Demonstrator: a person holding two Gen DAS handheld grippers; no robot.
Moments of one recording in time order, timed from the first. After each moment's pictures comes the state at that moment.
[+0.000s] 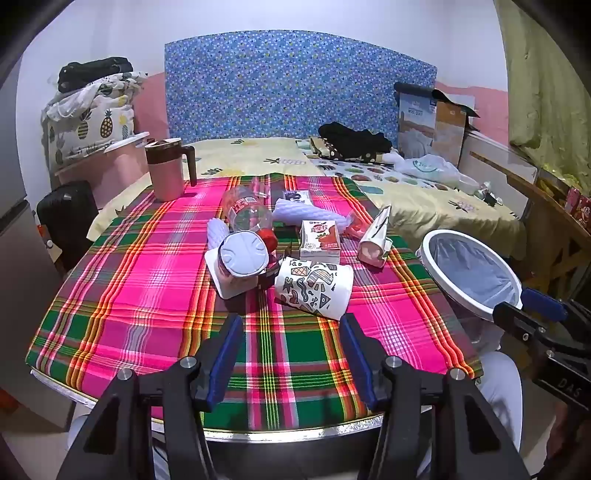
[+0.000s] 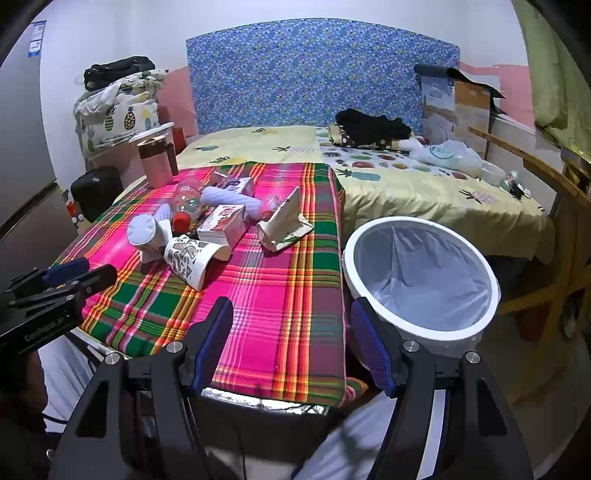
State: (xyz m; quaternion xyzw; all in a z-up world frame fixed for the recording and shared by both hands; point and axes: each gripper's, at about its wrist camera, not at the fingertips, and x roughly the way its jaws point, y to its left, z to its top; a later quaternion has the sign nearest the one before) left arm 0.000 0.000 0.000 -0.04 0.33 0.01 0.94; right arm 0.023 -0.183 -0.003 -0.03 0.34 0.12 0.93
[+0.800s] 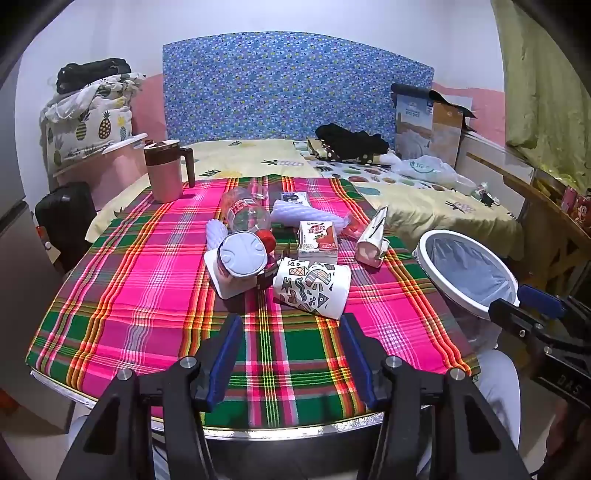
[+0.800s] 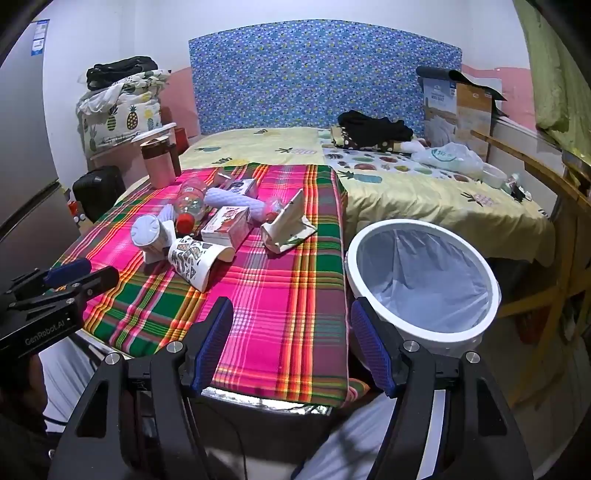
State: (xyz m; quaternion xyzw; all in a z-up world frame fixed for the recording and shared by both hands) left arm 0.000 -0.001 -0.001 -0.04 0.33 0.01 0.94; right arm 0.021 -0.181 0.003 -0.03 0.34 0.12 0.93
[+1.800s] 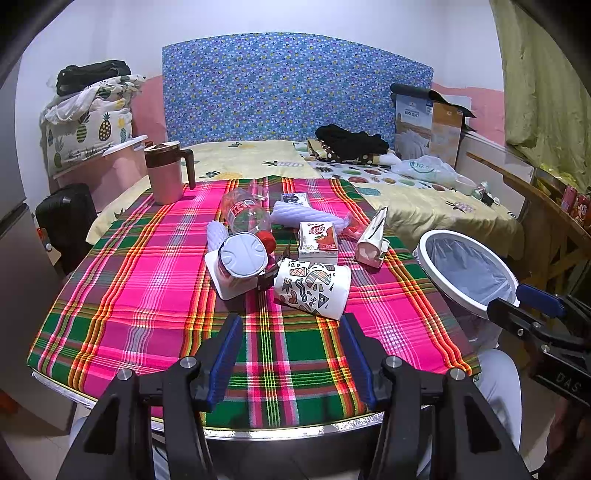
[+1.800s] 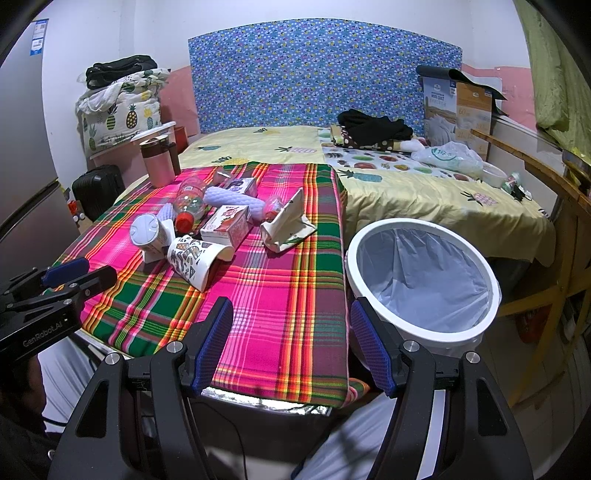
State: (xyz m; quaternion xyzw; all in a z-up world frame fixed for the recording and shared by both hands) left arm -0.002 -0.003 0.000 -0.04 0.33 0.01 0.94; right arm 0.022 -0.180 0.000 -0.03 0.34 0.12 0.93
